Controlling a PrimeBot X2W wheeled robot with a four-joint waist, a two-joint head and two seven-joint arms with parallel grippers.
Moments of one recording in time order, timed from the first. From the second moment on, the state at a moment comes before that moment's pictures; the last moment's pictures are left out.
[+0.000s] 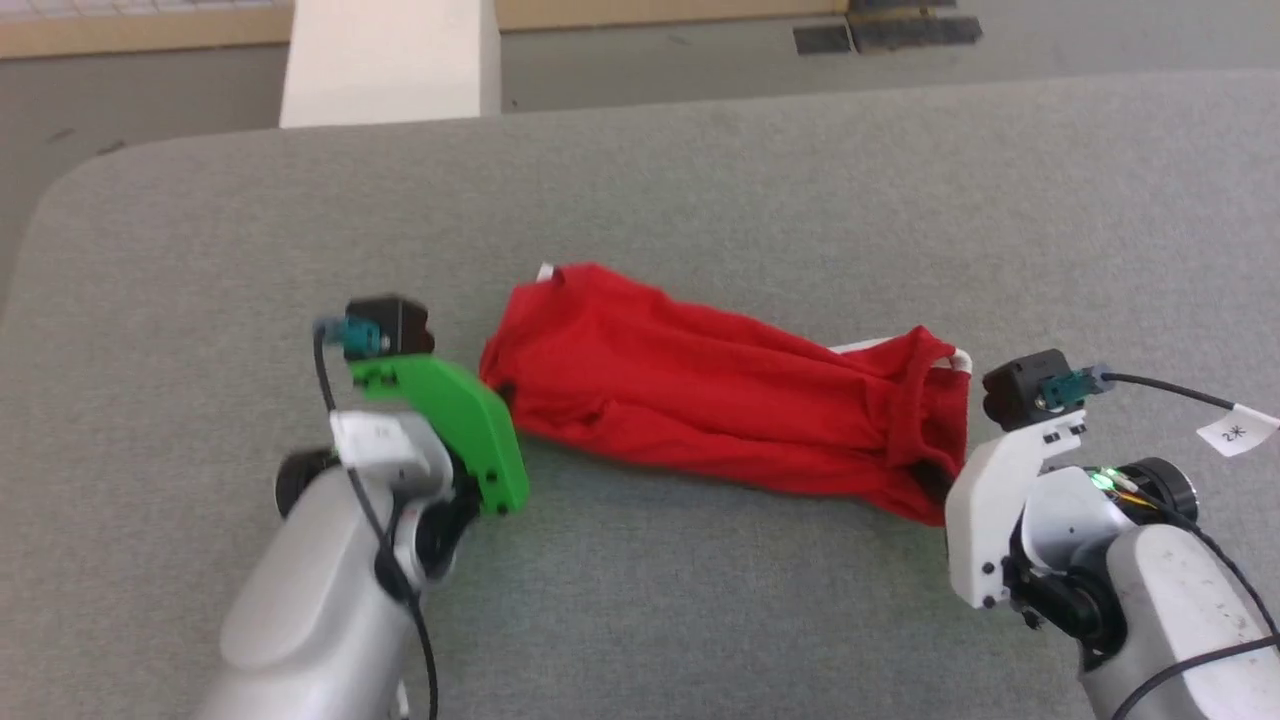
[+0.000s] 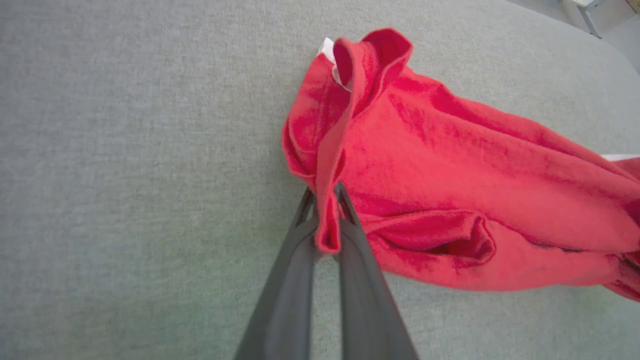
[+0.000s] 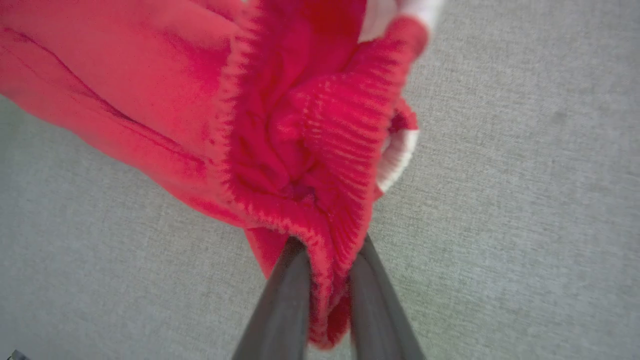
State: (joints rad) left arm -0.49 0.22 -0.40 0.33 -0.69 0.16 0.45; right arm -0.28 -0.20 0.16 0.18 0.34 0.13 0.65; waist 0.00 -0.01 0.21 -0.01
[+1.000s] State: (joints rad) left arm -0.01 0.16 -0.35 0.12 -0.80 0.29 0.35; right arm -0.10 -0.27 0.18 0.15 0.44 0.13 0.76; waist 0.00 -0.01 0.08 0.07
